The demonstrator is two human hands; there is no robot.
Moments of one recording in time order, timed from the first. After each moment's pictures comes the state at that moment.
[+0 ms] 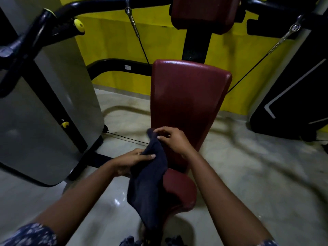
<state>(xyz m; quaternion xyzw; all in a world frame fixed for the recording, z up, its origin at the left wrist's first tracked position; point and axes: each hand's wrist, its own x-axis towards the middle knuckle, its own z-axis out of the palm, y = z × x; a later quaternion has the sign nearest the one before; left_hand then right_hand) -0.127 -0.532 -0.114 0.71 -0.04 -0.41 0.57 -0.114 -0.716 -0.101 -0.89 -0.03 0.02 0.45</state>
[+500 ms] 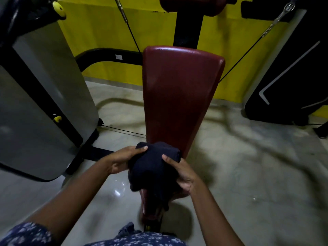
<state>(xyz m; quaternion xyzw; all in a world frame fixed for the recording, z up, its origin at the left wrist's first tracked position) -0.137 -0.534 -0.127 0.66 0.06 -0.42 0.62 -0.213 -0.723 -0.173 -0.46 0.19 0.17 0.85</state>
